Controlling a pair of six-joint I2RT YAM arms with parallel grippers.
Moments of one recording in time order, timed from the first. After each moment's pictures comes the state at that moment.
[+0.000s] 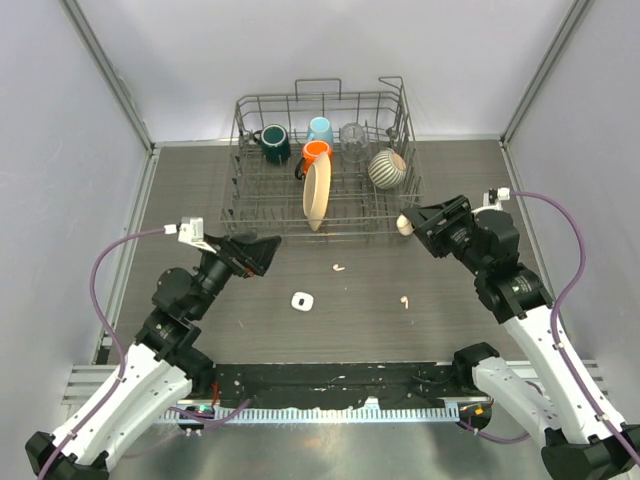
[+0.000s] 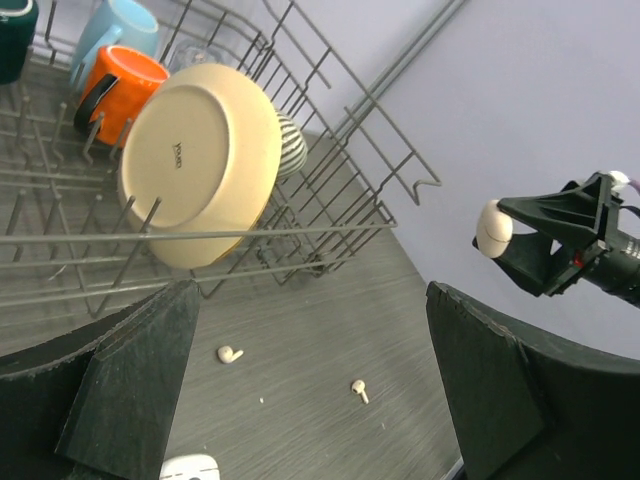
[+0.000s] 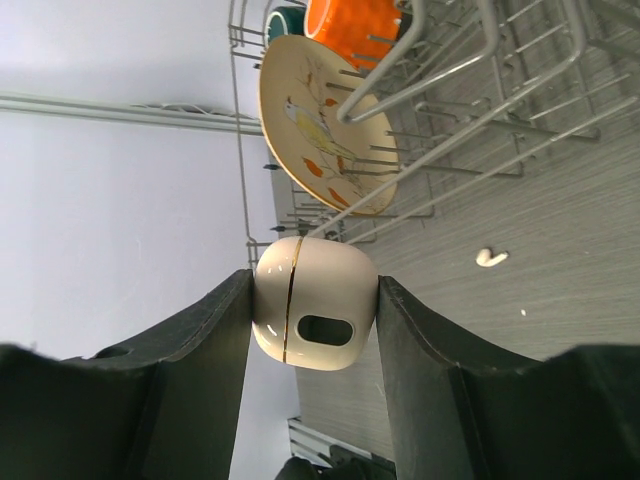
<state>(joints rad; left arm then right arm) -0.56 0.51 0.47 0.14 -0.04 -0.67 0.31 0.76 0.84 -0.40 -0.07 1.16</state>
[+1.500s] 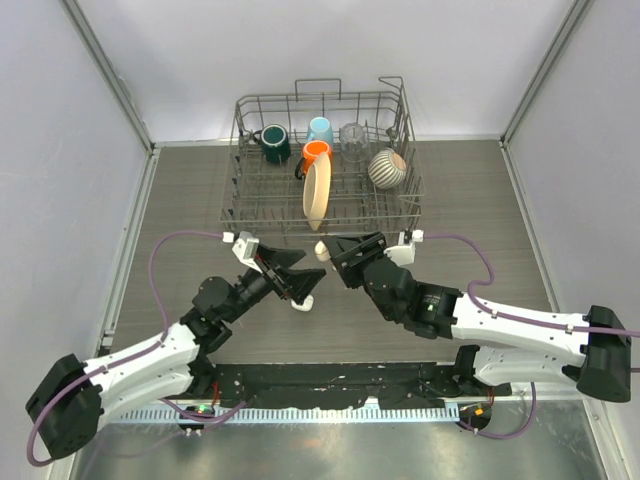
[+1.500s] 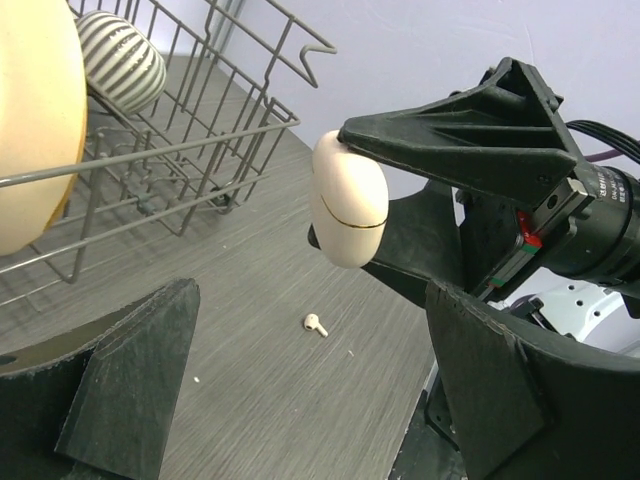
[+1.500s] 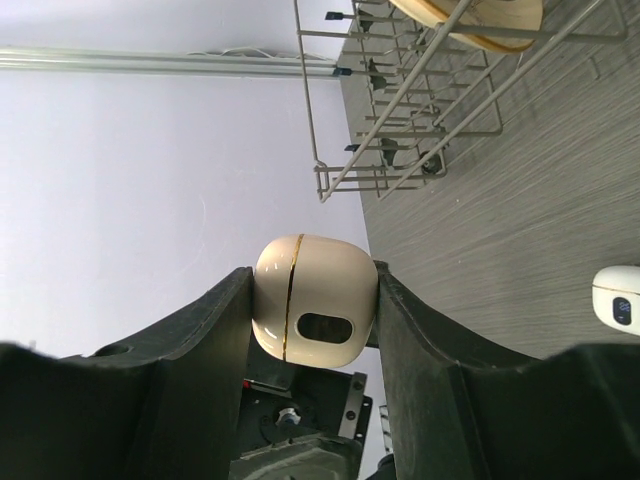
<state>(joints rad) -0.80 0.83 0.25 0.78 0.09 -0.55 1.17 1.07 0.75 0.03 0.72 1.61</state>
